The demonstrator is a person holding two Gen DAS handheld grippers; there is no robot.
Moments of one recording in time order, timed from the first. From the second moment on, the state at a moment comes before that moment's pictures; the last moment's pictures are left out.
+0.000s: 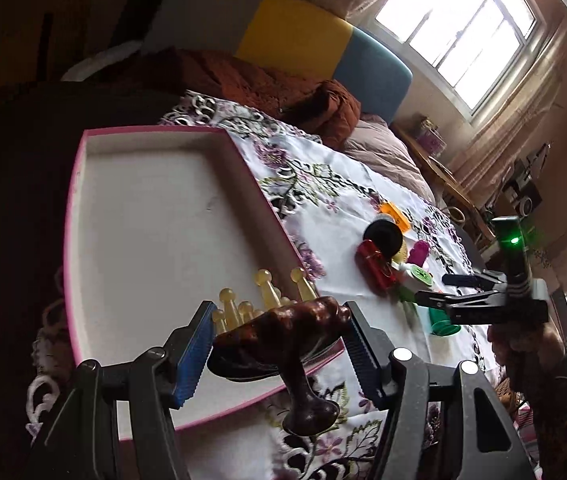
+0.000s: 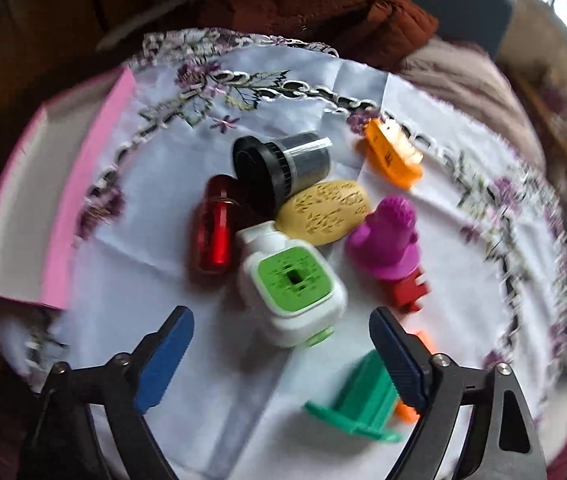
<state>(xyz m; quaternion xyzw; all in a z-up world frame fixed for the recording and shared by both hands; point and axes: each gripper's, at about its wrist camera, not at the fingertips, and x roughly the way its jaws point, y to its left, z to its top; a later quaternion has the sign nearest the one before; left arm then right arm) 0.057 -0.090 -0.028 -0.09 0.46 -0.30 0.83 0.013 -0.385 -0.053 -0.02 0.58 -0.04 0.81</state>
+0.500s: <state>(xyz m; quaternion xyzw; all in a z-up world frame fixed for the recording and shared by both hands) 0.092 -0.046 -0.031 -0.10 0.47 -0.24 0.84 0.033 -0.408 -0.098 0.02 0.57 -0.01 0.82</state>
